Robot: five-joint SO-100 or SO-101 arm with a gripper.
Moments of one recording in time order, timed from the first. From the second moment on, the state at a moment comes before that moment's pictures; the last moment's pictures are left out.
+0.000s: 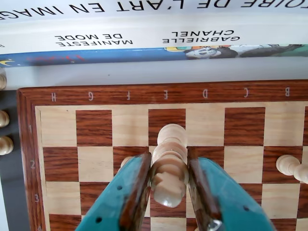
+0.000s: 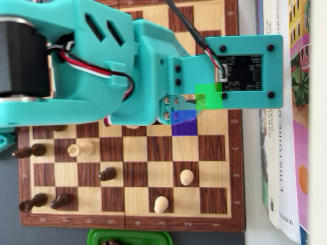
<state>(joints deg) -5.3 75.6 71.2 60.2 97.9</state>
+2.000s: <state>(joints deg) -5.9 65.8 66.6 59.8 98.9</state>
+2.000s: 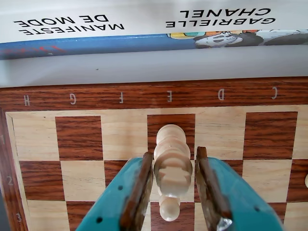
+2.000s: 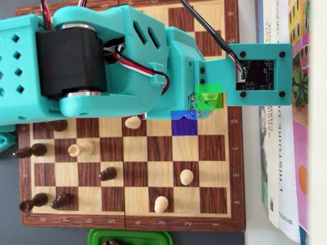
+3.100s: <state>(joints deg) -5.9 83.4 76.7 59.8 98.9</state>
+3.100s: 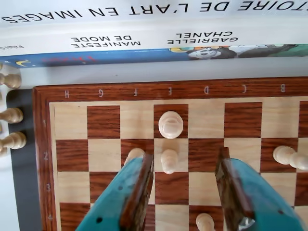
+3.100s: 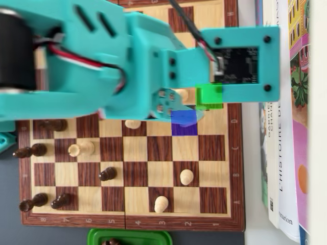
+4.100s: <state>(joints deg) 0.0 142.3 131.0 59.8 96.6</state>
